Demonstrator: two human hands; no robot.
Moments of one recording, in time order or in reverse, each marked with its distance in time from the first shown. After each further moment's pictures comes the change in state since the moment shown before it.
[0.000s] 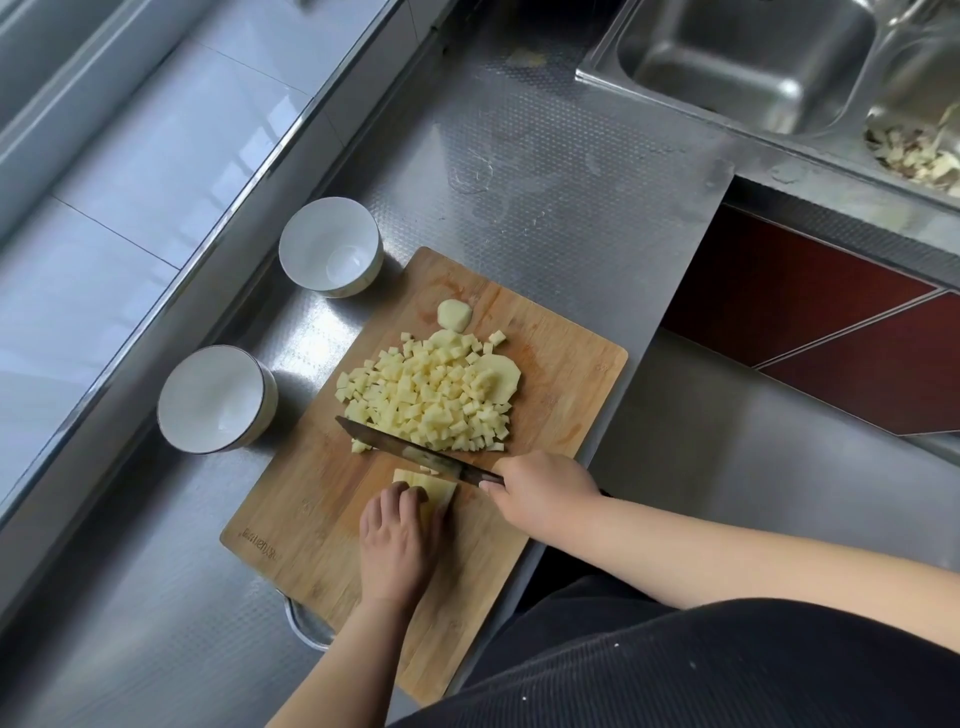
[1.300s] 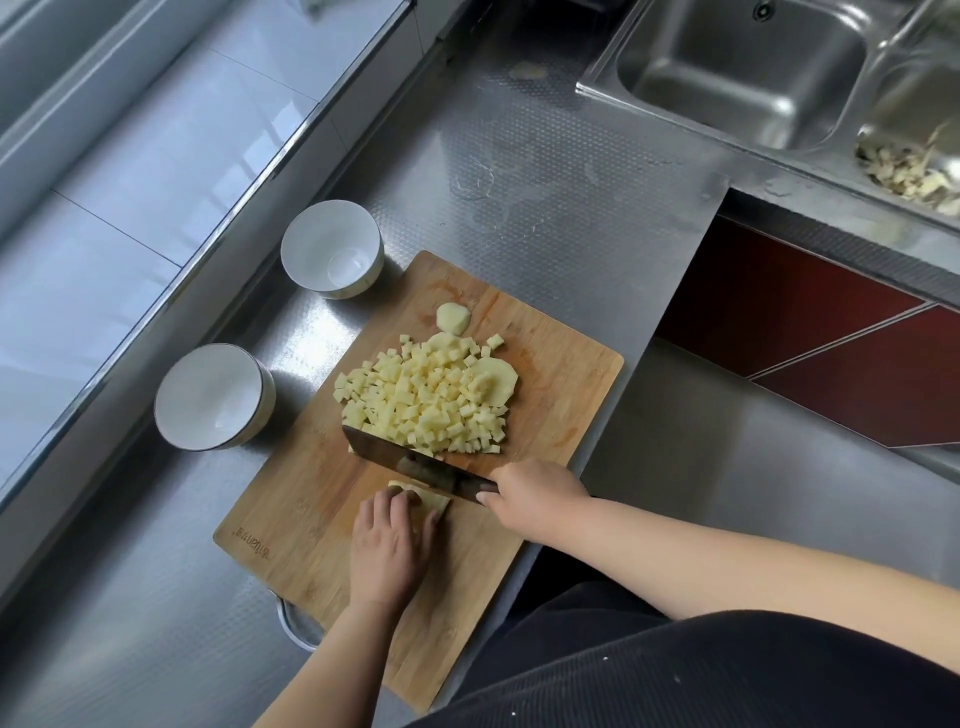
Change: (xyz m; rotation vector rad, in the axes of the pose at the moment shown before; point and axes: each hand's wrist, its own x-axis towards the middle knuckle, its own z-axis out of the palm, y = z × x) left_hand -0.001 -0.001 -0.010 -0.020 -0.007 0.021; right_hand 0.007 0.003 0.009 0.001 -0.123 0.032
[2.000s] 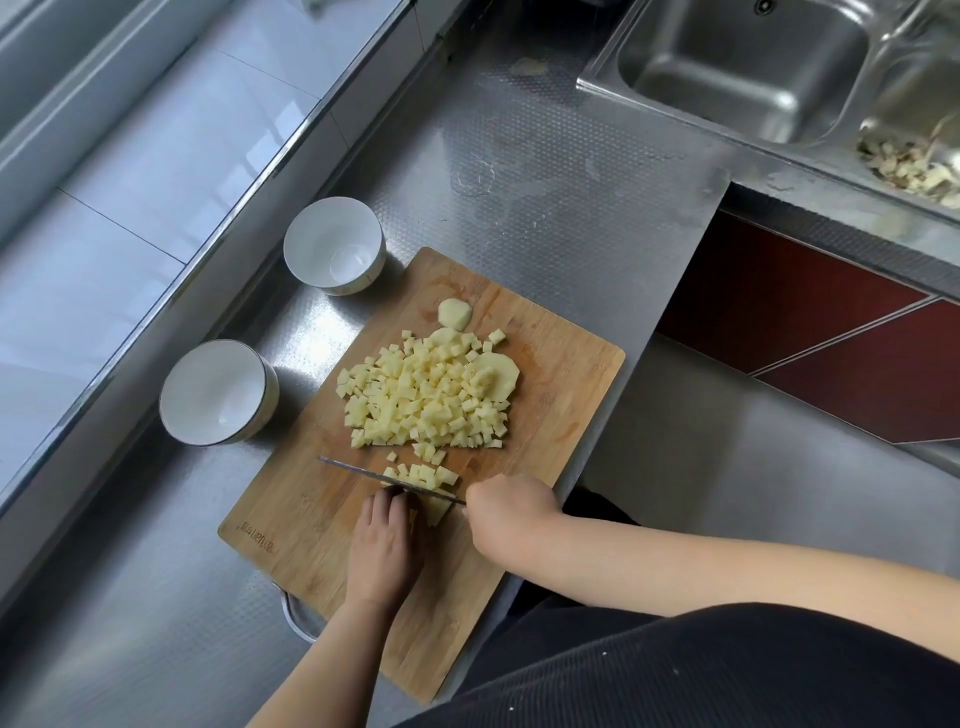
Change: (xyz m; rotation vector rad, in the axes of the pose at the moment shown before) left_hand -0.005 -0.014 0.006 0.015 -0.050 0.053; right_hand -0.009 -0.039 0.019 -0.221 0.035 -0.001
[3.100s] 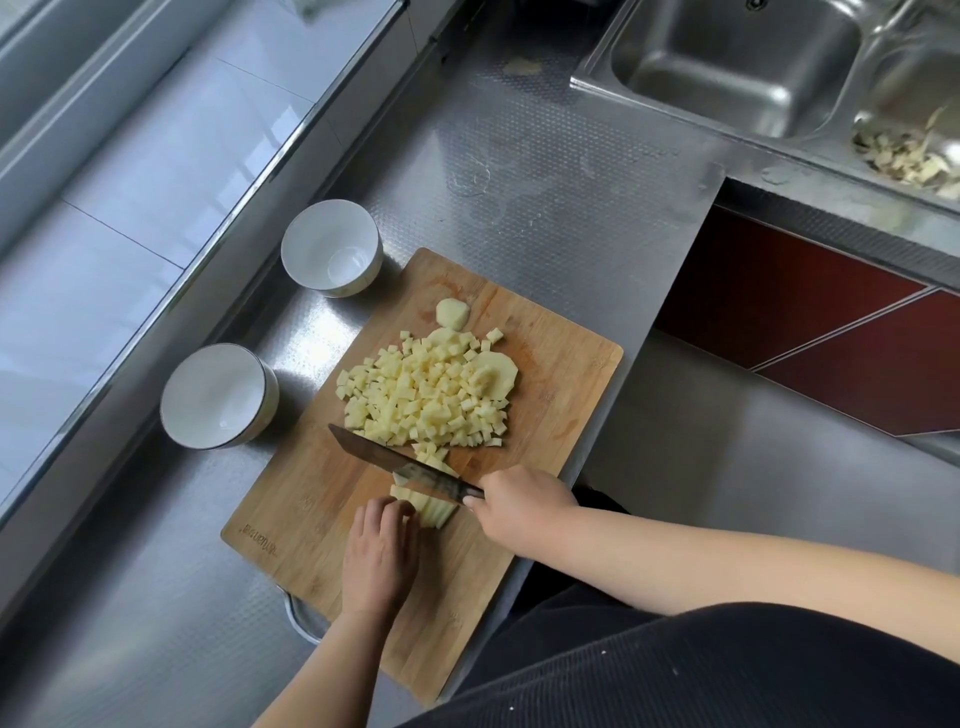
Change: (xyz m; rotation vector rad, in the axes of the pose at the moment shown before) left_hand -0.011 -0.006 -0.004 -0.116 0.013 -0.026; right_hand -0.003 0.022 0.000 0.261 0.035 -0.029
